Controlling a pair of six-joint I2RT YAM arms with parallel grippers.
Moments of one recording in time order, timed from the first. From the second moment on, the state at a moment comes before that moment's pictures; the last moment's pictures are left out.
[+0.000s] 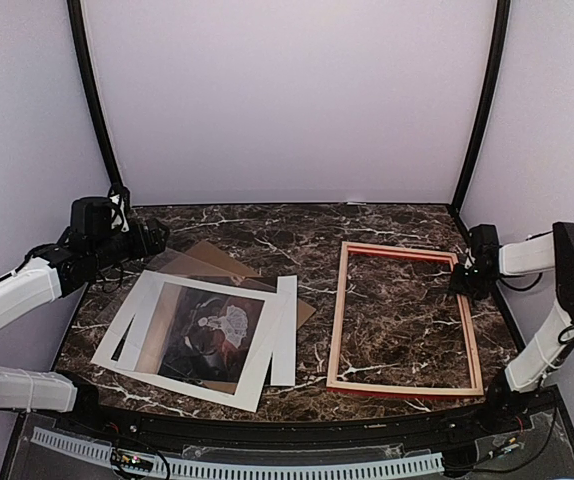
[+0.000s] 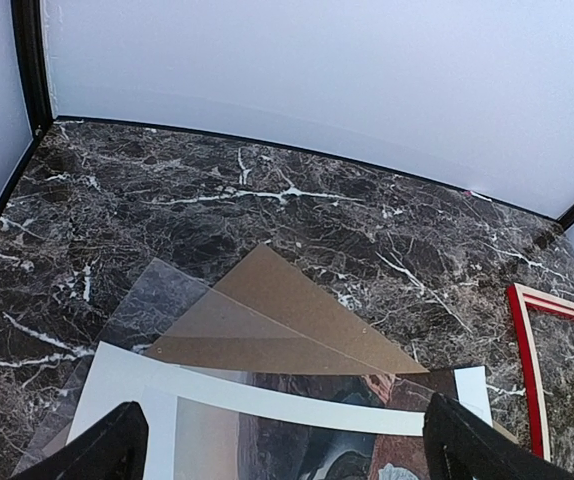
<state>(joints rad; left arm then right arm) -0.30 1.07 0.75 -0.15 -0.09 -0.40 -0.04 1.60 0.75 -0.18 0.08 0.30</state>
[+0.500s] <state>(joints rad) -0.31 1.09 0.75 -0.15 -0.08 -0.41 -0.02 1.73 0.88 -0.15 0.07 0.31</state>
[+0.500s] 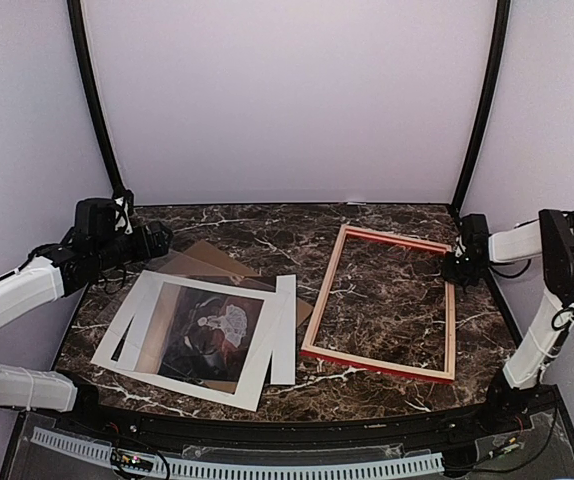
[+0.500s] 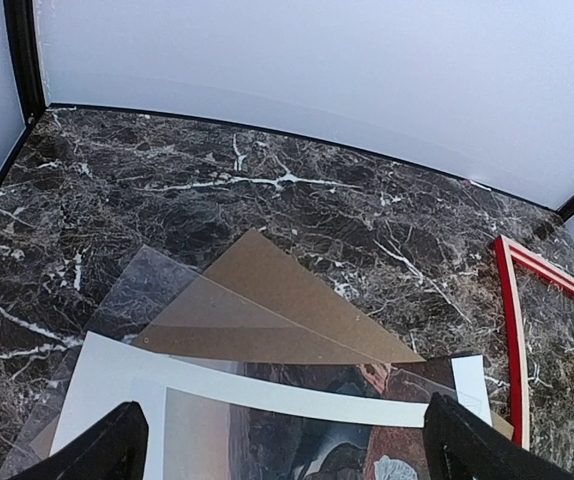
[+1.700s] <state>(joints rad) -0.32 1.25 0.74 -0.26 -0.19 -0.44 0.10 1.91 1.11 -0.19 -0.02 0.01</state>
